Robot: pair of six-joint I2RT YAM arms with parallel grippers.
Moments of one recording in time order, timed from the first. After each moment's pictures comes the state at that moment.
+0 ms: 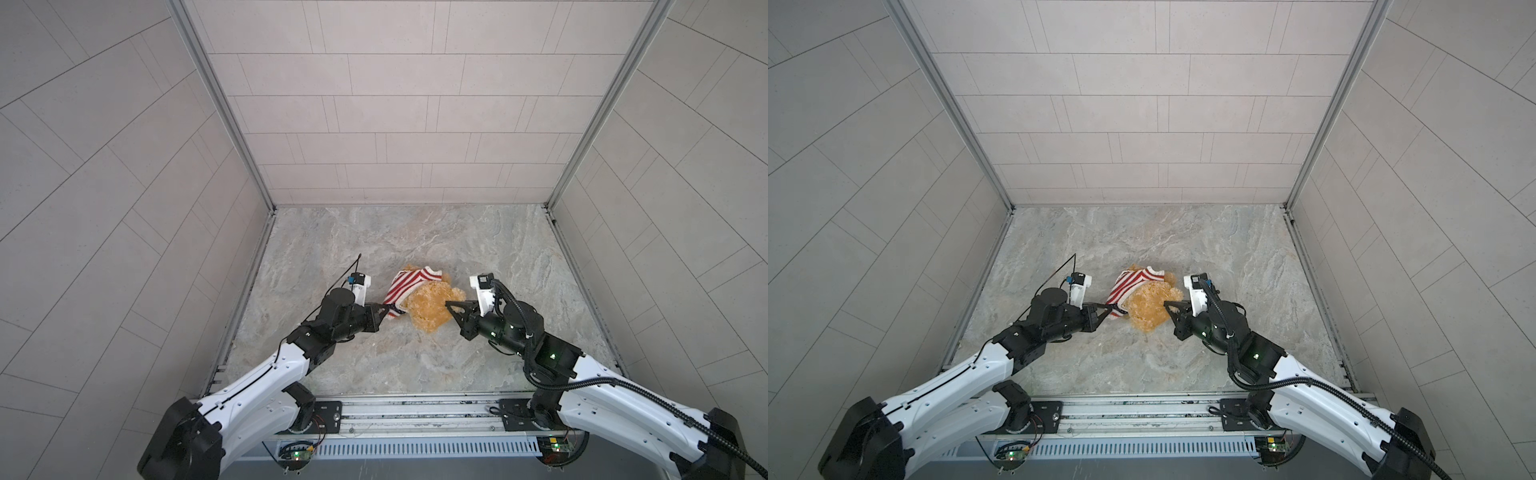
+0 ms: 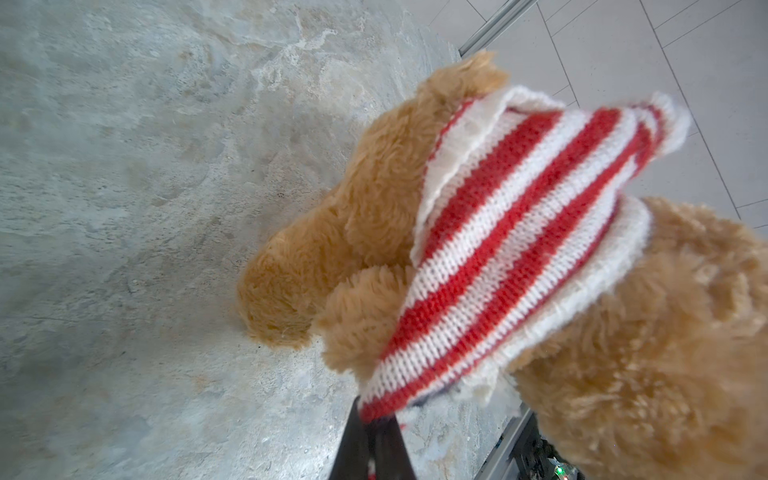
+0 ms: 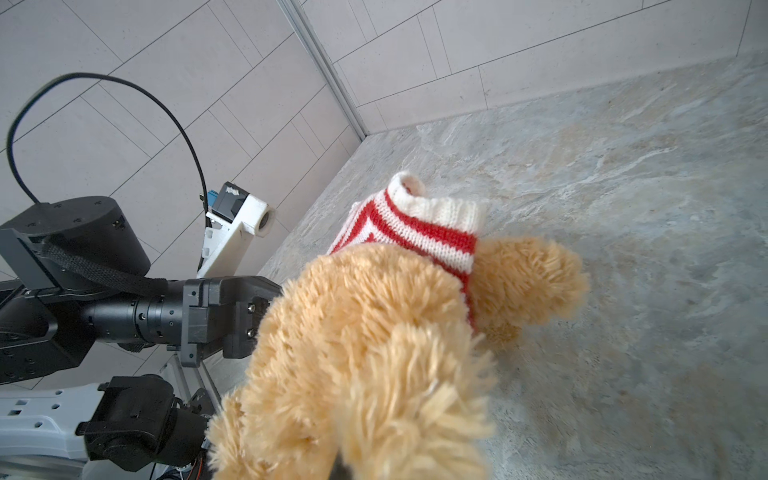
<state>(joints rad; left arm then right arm) -0.58 0.94 0.42 -0.02 0.27 -0.66 0.79 0.72 0.45 0.02 -0.01 0.55</state>
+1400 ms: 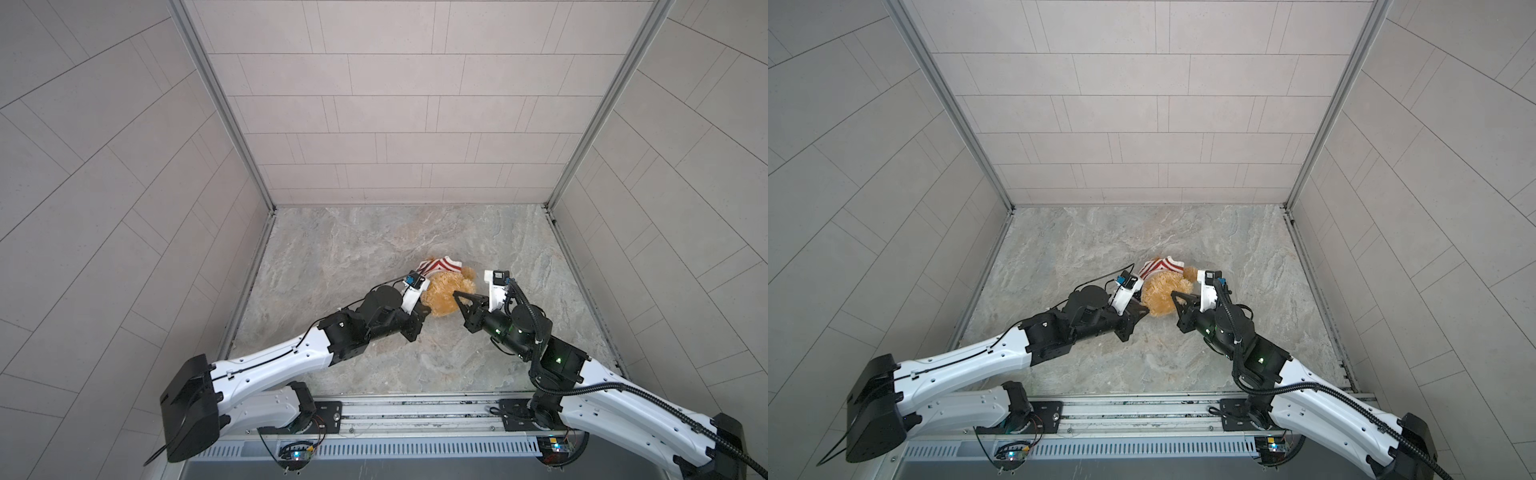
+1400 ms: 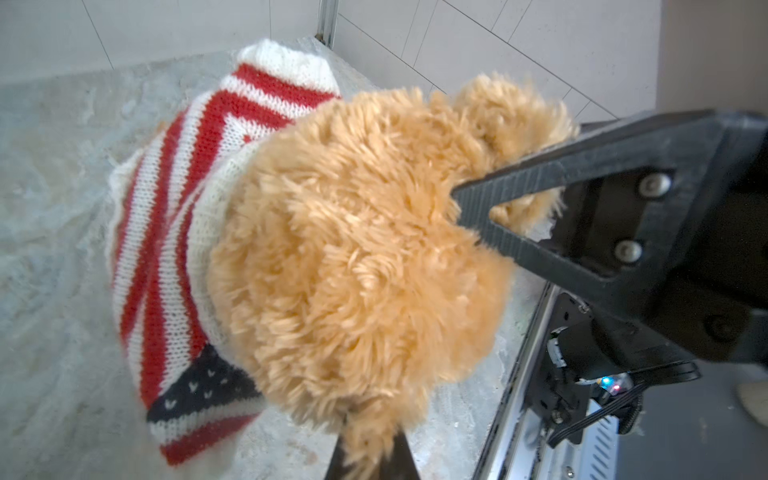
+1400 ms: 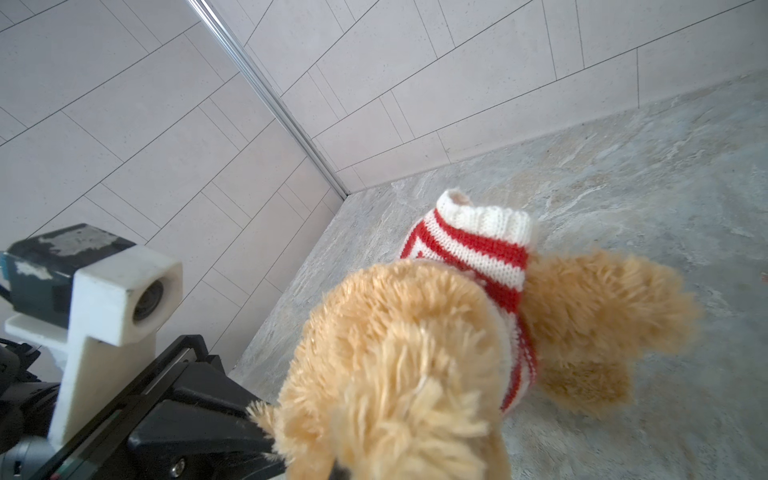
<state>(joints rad) -1.00 1.14 0.76 -0.09 0.04 -0.29 0.82 0.67 0.45 0.05 0.16 0.64</state>
